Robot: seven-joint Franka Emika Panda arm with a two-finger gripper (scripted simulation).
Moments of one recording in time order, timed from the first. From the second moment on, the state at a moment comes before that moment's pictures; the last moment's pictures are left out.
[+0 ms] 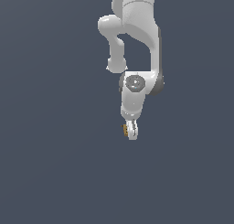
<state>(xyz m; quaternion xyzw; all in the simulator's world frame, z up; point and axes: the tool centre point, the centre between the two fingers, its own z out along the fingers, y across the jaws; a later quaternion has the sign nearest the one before) -0.008 0.061 0.062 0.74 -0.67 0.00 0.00</state>
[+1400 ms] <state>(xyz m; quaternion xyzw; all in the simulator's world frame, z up) -0.008 0.062 0.012 0.73 -0.68 0.00 0.00</state>
